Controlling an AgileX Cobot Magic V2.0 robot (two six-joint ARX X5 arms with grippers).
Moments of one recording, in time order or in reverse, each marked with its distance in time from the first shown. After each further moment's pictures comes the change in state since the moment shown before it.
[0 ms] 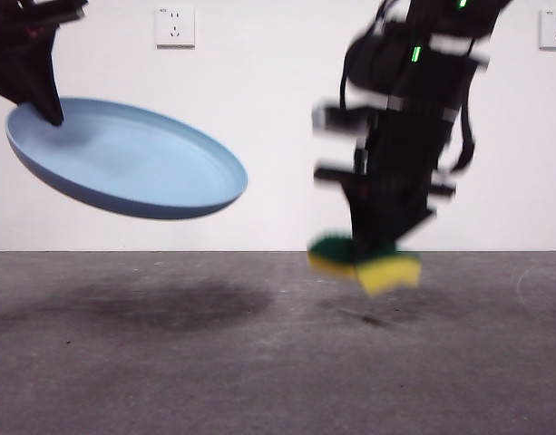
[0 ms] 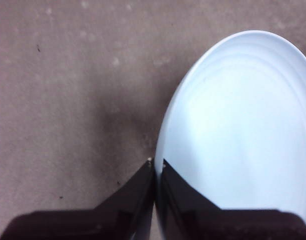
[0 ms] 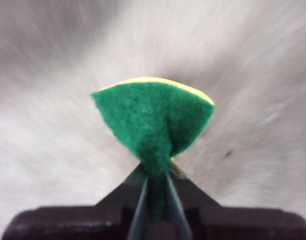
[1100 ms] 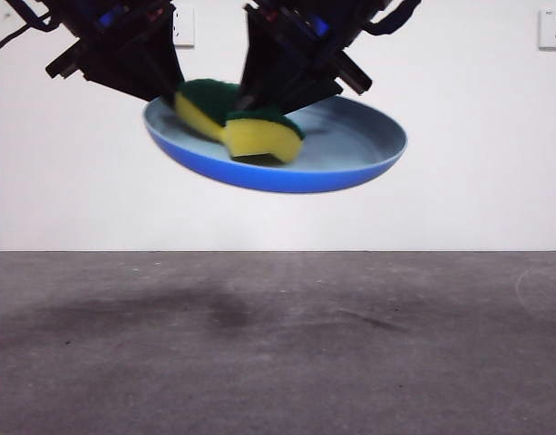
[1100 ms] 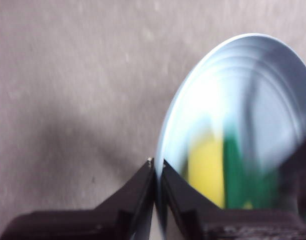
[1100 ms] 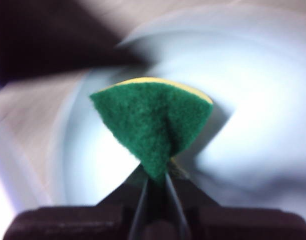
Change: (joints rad) left arm -0.280 0.073 0.000 0.184 0.122 -0.108; right arm 0.253 -0.208 0.001 0.077 -0.153 0.101
